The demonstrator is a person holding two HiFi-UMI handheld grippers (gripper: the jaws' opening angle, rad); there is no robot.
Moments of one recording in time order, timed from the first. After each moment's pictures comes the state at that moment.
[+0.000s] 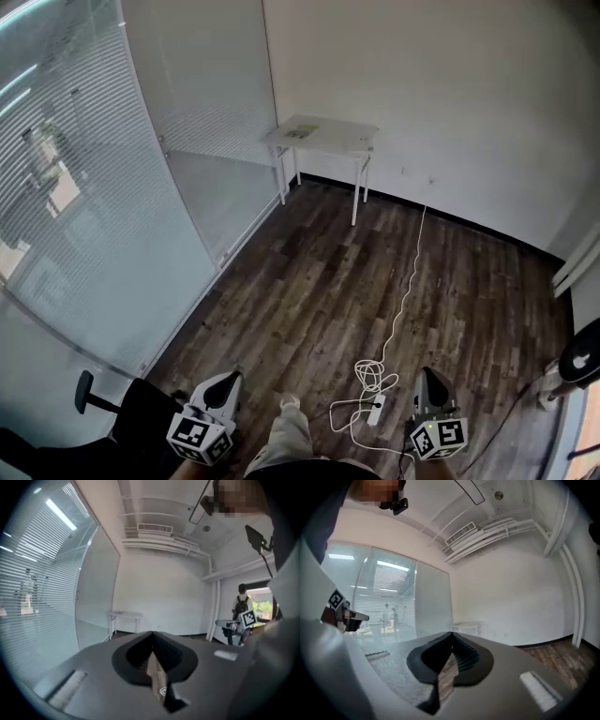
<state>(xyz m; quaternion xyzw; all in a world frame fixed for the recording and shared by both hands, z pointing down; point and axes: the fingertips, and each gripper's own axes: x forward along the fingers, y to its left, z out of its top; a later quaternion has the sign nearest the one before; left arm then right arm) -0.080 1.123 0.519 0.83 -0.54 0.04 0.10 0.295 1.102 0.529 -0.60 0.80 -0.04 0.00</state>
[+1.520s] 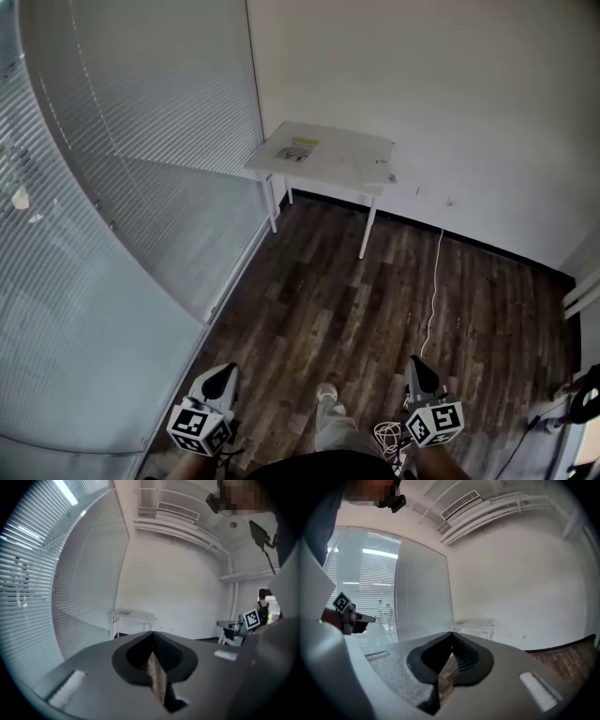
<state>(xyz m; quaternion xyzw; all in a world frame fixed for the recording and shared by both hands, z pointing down) -0.214 0.661 0.527 0.84 -0.52 0.06 0.14 0.154 0.663 0.520 -0.60 0.80 -0.06 -0.03</state>
